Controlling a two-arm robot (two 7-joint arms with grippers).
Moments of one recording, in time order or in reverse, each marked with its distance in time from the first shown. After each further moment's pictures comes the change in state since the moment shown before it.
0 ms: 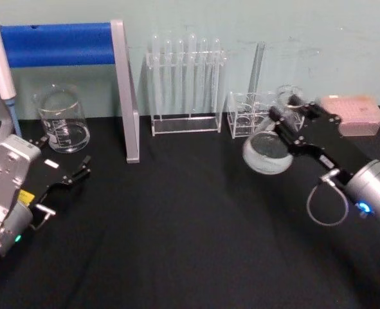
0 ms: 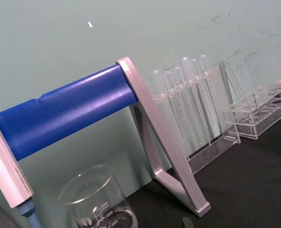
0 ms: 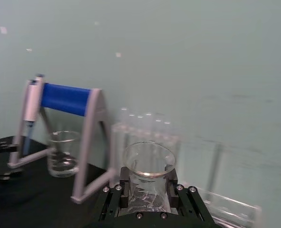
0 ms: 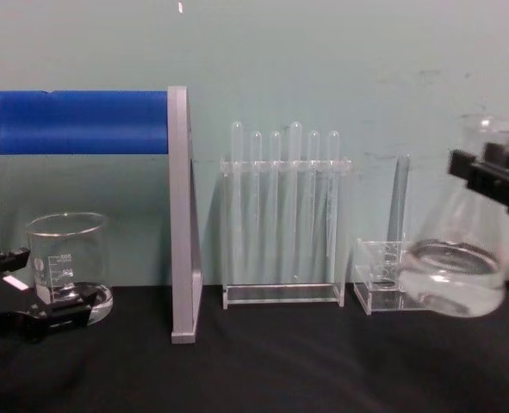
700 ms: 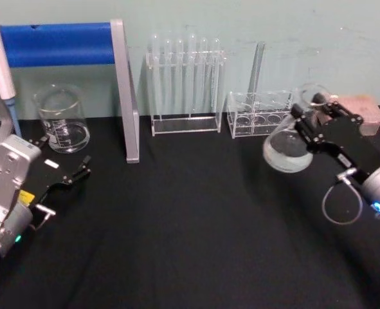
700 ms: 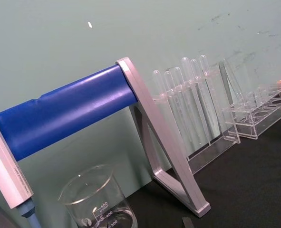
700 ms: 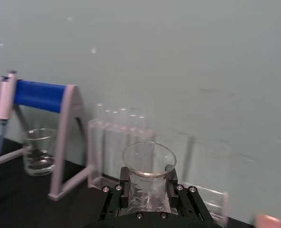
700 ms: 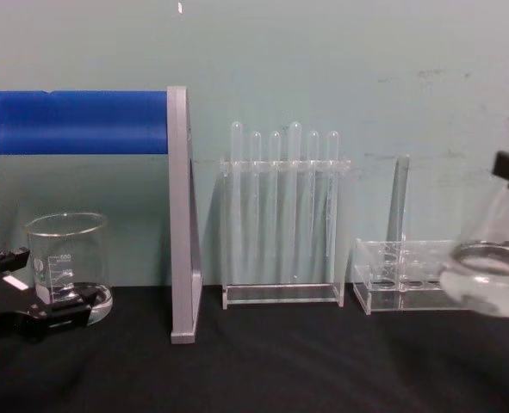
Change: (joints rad) left arm 0.000 0.000 0.000 0.000 0.000 0.000 0.000; right arm -0.036 -0.028 0.081 -0.012 -0.040 0.022 -0.017
